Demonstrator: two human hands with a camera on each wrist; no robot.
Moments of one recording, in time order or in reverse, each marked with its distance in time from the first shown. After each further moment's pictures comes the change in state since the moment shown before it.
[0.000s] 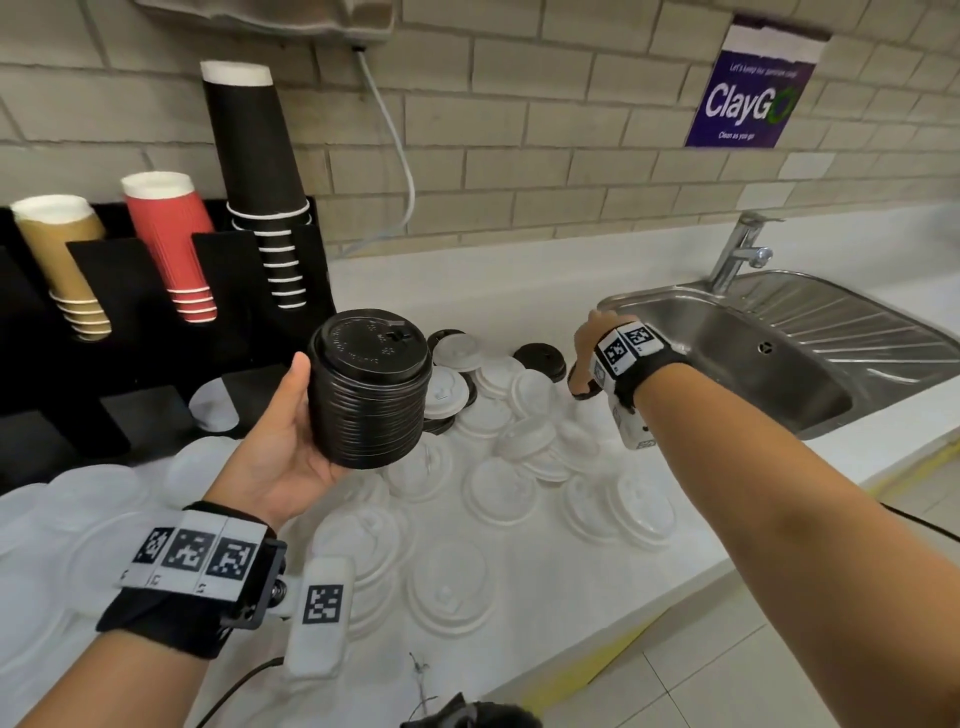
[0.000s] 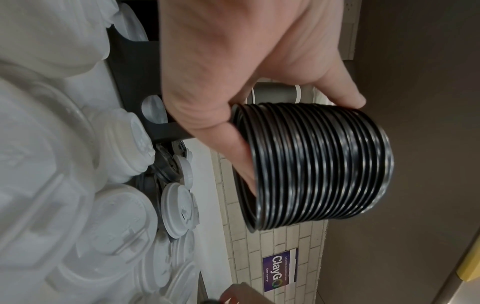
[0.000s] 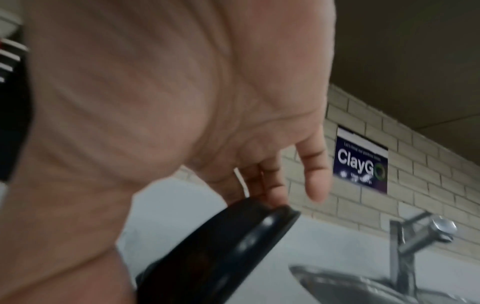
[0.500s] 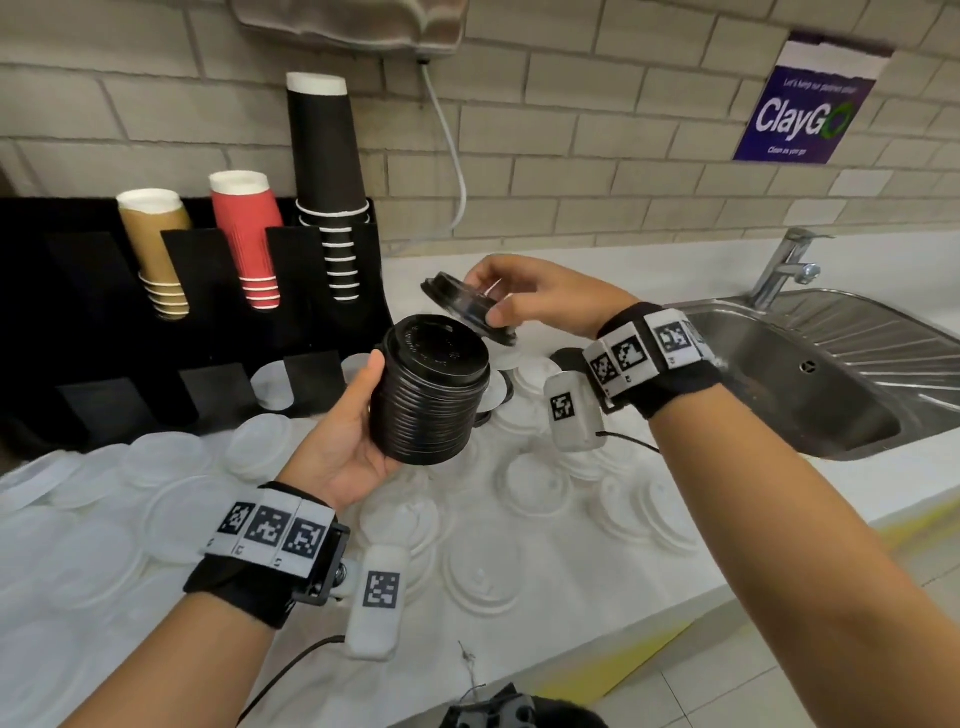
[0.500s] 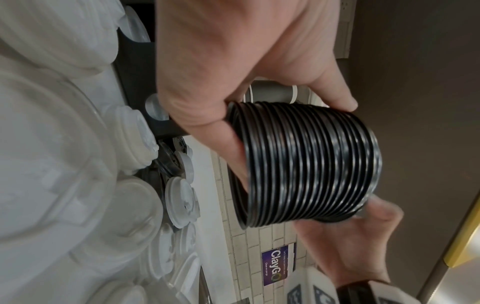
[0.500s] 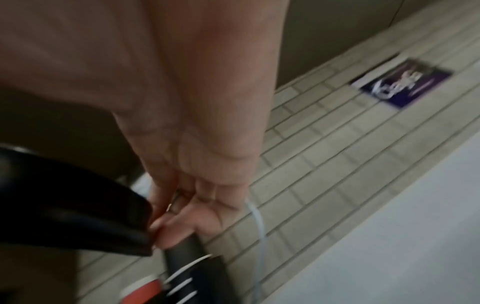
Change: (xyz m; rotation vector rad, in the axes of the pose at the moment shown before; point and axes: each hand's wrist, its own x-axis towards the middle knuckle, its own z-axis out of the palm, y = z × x) left_hand -0.014 -0.007 0.007 0.036 -0.021 0.008; right_hand -0.096 -0.064 -0.112 1.304 0.057 -0.794
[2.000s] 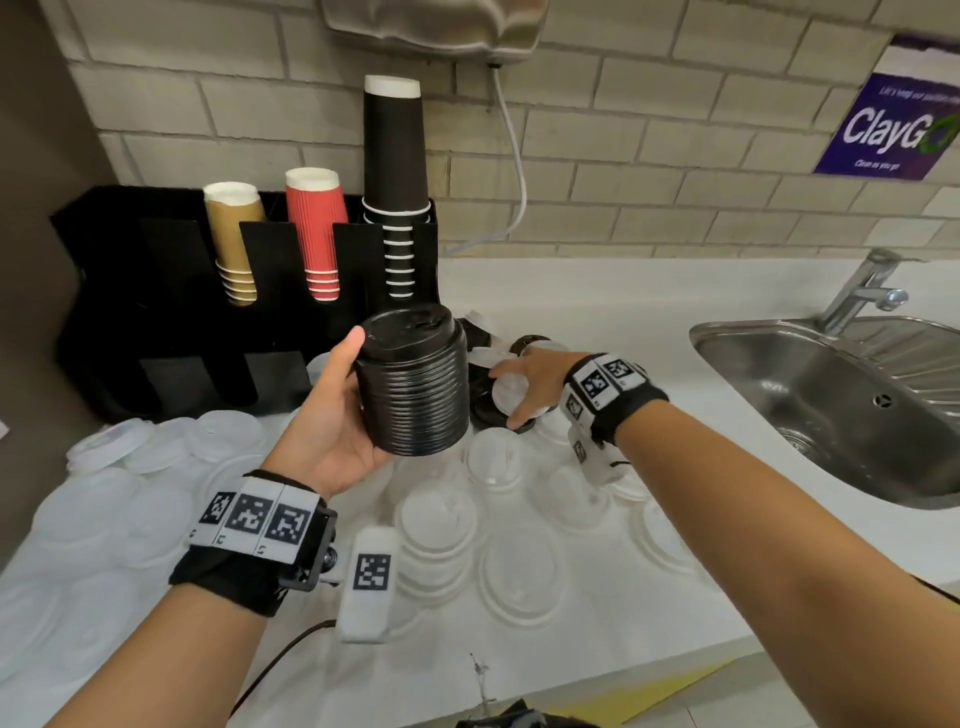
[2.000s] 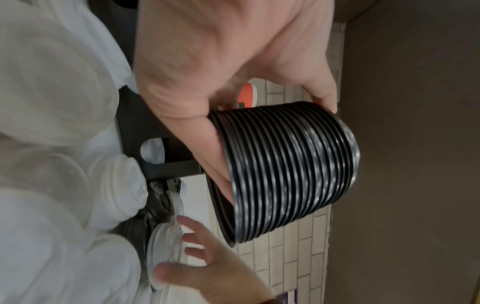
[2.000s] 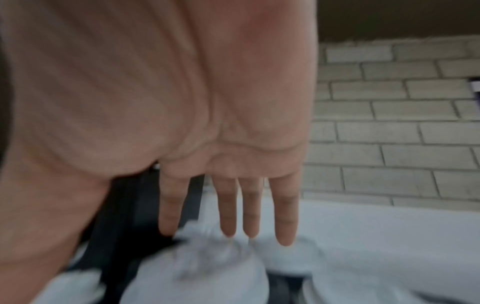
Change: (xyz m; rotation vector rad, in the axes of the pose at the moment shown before) left_hand -0.018 0.027 -0.031 -0.059 0.101 0.049; right_hand 0.066 0.078 0.046 -0.892 -0.358 0.460
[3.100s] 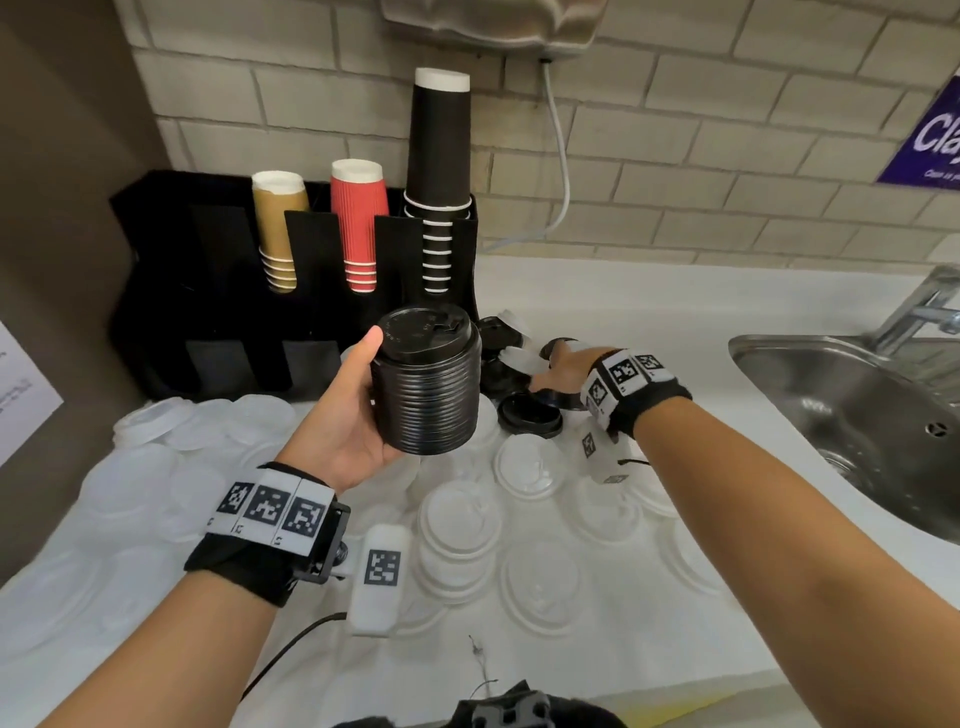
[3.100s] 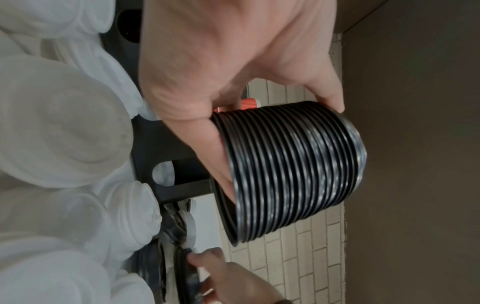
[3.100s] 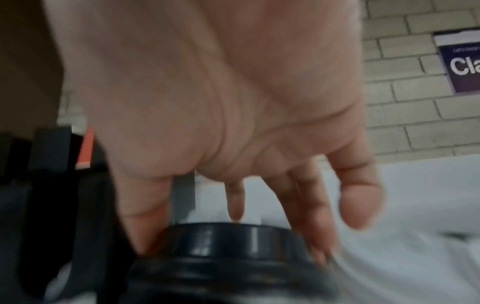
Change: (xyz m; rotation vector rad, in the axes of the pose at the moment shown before) left_hand -0.007 0.006 -0.010 0.003 0.119 0.019; right_hand 0.049 0.012 0.004 0.182 0.174 0.208
